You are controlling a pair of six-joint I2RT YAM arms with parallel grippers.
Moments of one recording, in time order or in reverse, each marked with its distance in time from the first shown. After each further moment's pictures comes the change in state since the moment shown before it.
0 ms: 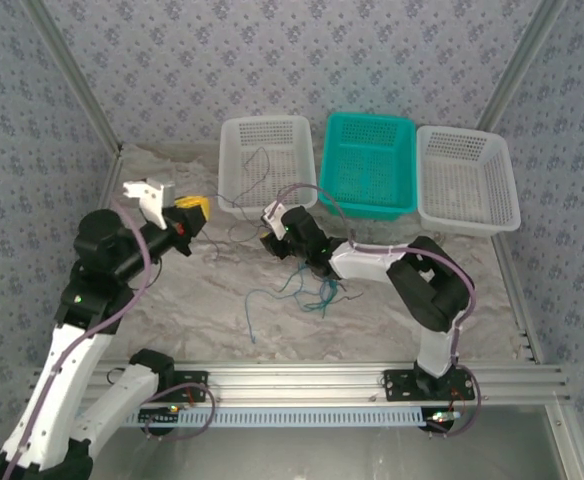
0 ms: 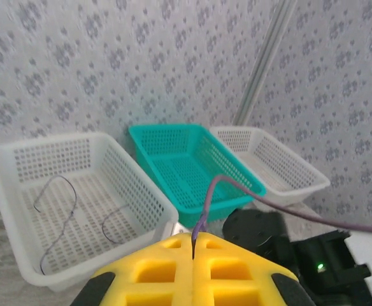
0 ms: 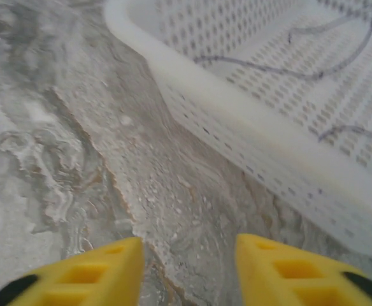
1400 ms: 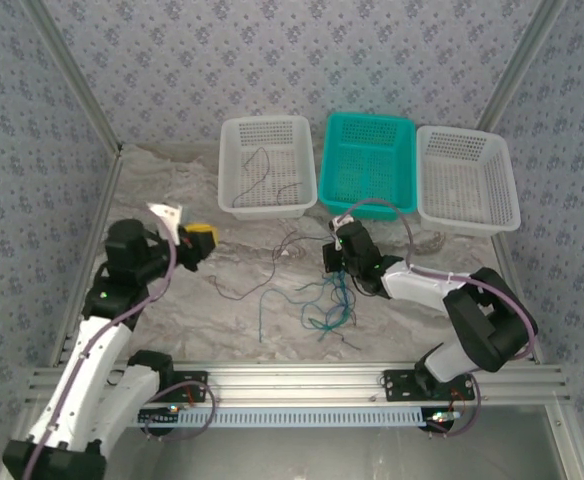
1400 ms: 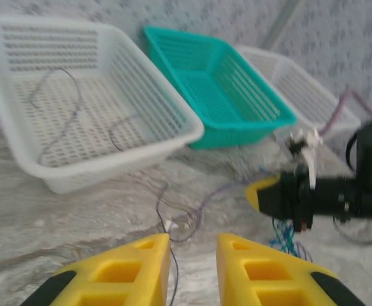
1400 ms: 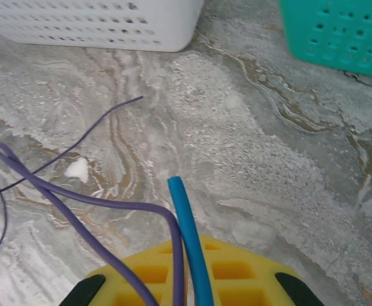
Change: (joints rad) left arm 0.082 0.027 -0.302 0.039 0.121 0.032; right arm -0.183 -0.378 -0.392 -0.131 -0.025 0.372
